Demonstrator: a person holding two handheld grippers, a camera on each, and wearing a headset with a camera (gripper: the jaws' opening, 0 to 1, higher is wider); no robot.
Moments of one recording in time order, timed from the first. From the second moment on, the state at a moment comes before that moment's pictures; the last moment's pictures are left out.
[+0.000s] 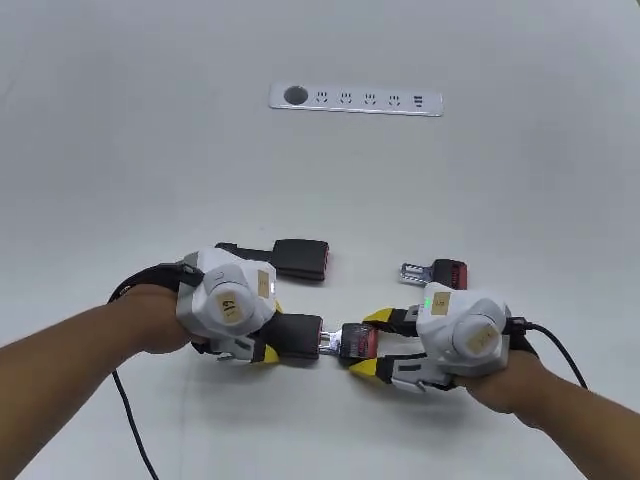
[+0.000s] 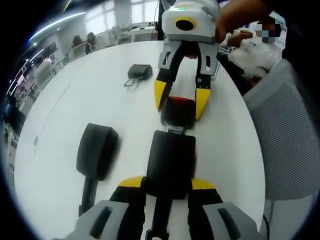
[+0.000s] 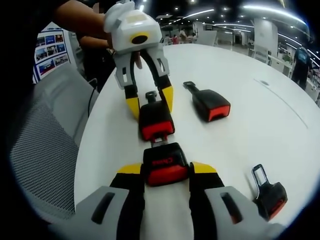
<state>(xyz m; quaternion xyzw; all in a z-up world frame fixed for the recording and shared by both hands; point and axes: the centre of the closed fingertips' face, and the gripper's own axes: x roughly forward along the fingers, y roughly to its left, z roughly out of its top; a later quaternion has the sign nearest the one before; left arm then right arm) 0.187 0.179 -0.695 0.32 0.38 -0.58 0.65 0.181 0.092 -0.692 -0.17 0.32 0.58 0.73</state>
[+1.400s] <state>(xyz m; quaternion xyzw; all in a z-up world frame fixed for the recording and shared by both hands) 0.186 0.180 -0.694 0.31 0.33 -0.61 0.65 0.178 0.109 -0.686 -0.18 0.32 0.60 0.71</state>
